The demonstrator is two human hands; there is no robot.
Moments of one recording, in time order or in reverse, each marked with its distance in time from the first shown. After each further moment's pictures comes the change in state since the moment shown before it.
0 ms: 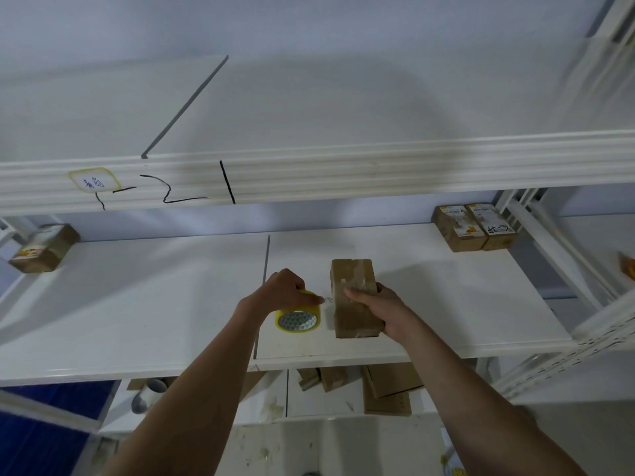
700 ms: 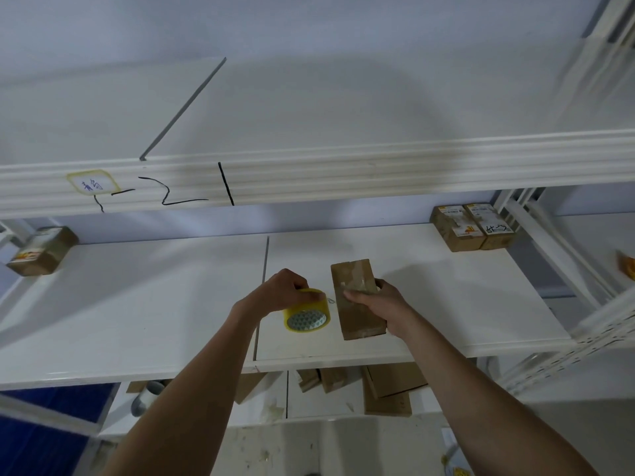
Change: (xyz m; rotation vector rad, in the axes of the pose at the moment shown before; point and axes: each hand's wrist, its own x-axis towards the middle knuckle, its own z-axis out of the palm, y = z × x) left_hand -0.005 0.001 -0.004 -0.090 -0.043 0.107; right_hand 0.004 -0.006 0.000 -0.170 0.135 -0.030
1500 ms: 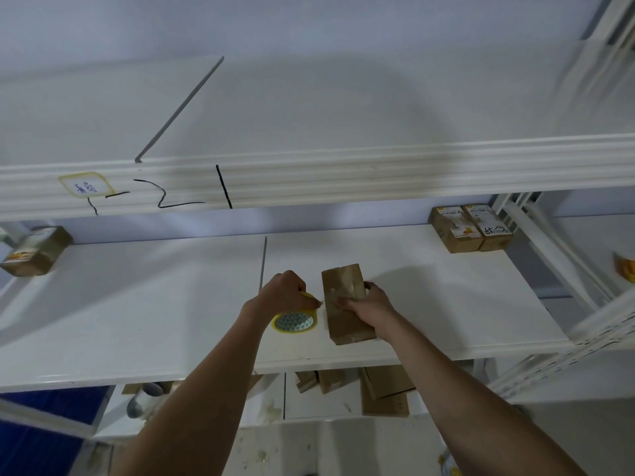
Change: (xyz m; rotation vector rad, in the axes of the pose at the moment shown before) left_hand 0.006 0.003 0.007 0.126 0.074 -0.079; right_hand 0.001 -0.001 0.020 -0.095 0.043 -0.029
